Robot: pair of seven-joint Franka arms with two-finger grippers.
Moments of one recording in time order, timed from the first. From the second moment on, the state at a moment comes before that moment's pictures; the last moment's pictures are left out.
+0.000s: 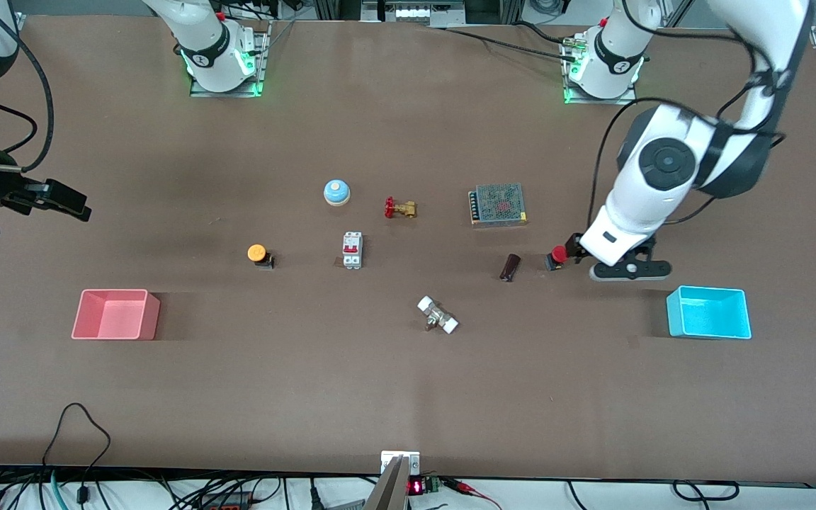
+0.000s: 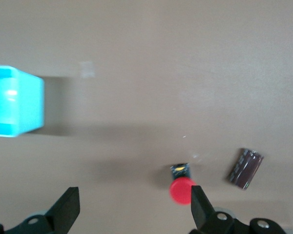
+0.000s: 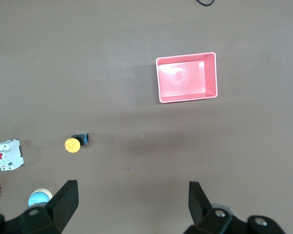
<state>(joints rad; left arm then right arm) 0.10 0.25 -0.39 -1.91 0.28 2.11 -0.43 -0.05 0.15 0.06 -1.52 -0.02 1.65 0.12</state>
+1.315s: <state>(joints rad) 0.06 0.04 -0.09 -1.63 0.00 1.63 0.12 -0.03 0.11 0.02 -1.55 -0.02 1.57 0.11</state>
